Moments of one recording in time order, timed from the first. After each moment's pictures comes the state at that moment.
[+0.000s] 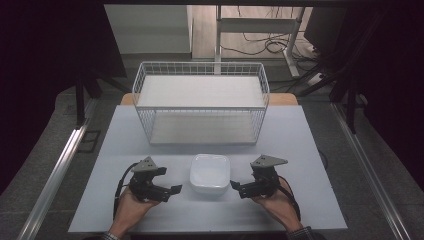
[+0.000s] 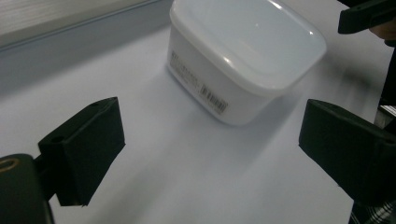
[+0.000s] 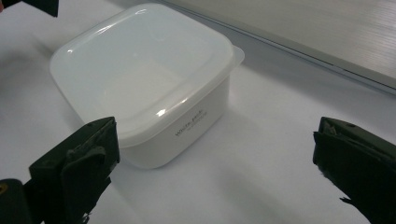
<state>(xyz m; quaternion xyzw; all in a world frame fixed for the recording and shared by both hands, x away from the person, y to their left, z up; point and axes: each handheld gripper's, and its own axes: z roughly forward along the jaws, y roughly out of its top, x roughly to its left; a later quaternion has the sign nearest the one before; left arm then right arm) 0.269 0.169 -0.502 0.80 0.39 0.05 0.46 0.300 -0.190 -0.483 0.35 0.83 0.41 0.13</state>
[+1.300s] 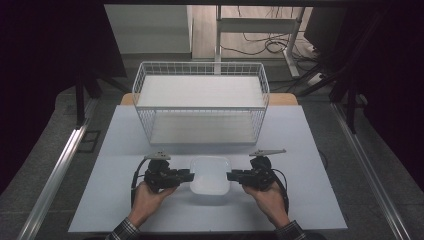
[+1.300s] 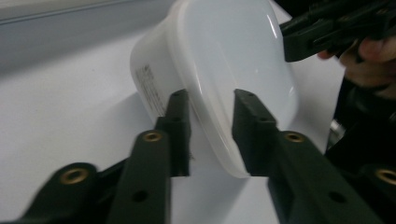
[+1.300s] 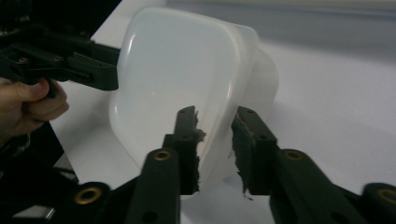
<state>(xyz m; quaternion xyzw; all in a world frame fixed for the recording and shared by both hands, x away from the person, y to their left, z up) 0.287 0.146 -0.500 0.76 0.41 -0.04 0.50 0.310 -0.182 -0.473 0.43 0.79 0.43 -0.03</state>
